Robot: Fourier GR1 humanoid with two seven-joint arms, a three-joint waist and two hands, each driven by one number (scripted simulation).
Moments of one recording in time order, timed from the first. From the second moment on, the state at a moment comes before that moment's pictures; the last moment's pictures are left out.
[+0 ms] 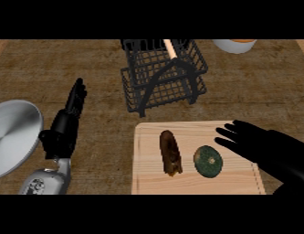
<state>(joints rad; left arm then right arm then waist) -0.14 0.12 -0.15 -1.55 -0.07 0.25 0.03 -0.07 -0.52 0.20 -1.96 0.98 0.67 -0.37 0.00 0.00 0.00</state>
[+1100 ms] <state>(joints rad) -0.13 0.07 -0.11 -1.57 -0.13 0.20 0.06 -0.10 -0.35 0.31 -1.86 1.12 0.69 -0.34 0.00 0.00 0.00</state>
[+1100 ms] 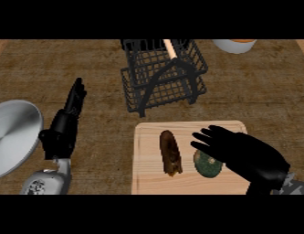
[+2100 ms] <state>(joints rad) -0.14 0.05 -0.07 -1.55 -0.14 0.16 0.03 -0.06 -0.28 0.31 -1.70 1.20 0.57 -0.41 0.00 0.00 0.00</state>
